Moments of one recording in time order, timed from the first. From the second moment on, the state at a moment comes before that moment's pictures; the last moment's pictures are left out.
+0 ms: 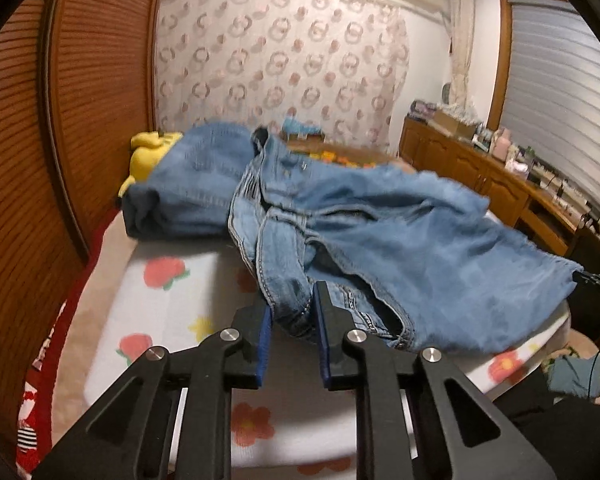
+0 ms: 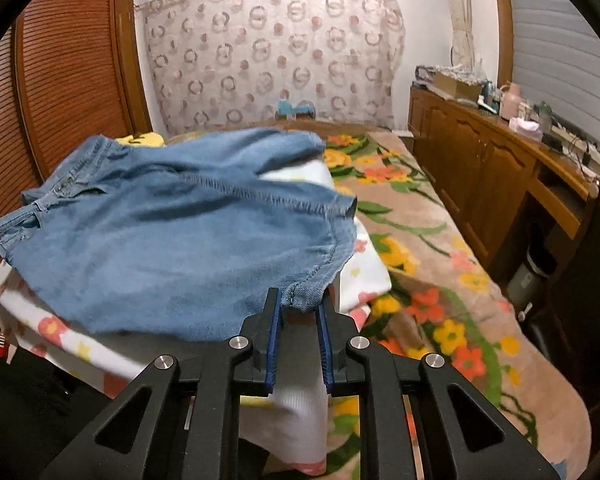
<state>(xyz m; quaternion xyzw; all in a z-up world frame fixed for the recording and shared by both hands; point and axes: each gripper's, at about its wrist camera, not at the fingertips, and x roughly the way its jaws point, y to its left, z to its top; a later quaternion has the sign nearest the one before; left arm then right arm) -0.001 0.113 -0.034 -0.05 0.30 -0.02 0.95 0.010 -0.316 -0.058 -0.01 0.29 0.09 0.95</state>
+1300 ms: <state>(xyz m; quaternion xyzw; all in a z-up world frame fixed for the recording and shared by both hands) -0.007 0.107 0.033 -0.03 0.22 -0.03 0.97 0.027 -0.302 -0.041 -0.07 0.16 0.10 0.98</state>
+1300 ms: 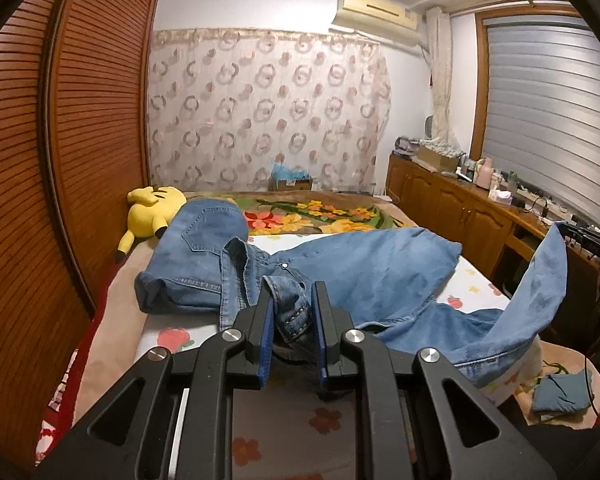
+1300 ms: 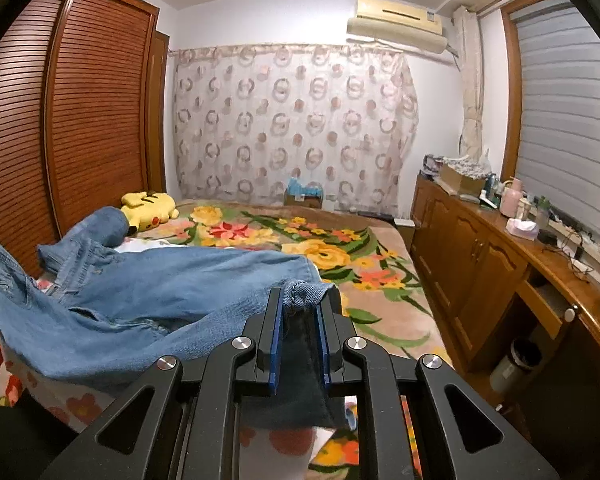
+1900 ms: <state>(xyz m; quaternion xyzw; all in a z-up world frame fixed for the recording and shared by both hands) 0.096 0.118 0.034 -0.03 0.25 -0.01 0.97 0.131 -0.284 -0.023 -0.07 0.17 0.09 0.98</state>
